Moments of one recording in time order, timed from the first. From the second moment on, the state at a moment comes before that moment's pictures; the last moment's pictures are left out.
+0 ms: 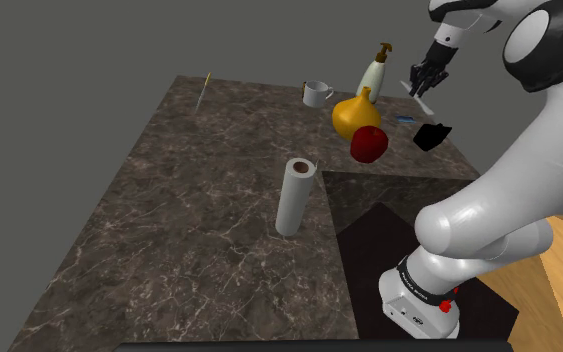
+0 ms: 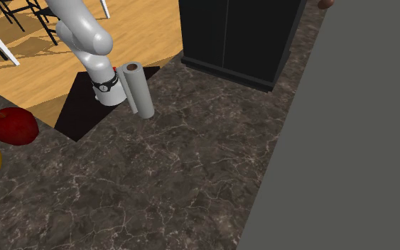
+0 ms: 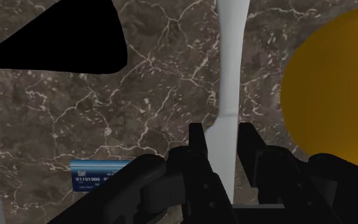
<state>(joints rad) -0.62 0.07 -0.25 -1.75 0.09 1.79 -0.32</state>
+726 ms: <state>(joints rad) -0.62 0.09 -0.25 -1.88 0.11 1.93 -0.33</state>
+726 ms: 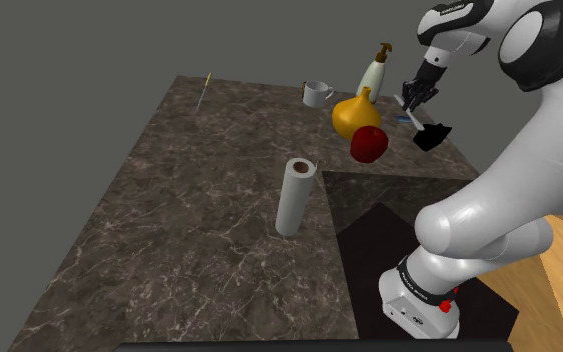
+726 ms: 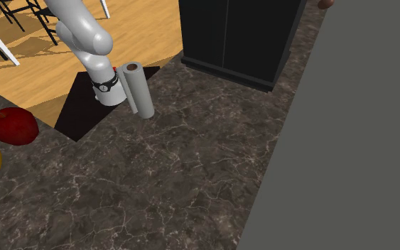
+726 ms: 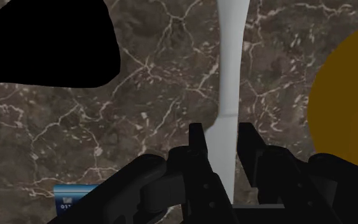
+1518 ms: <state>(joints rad) -0.63 0.14 -0.25 -1.98 0.13 2.08 -0.36</state>
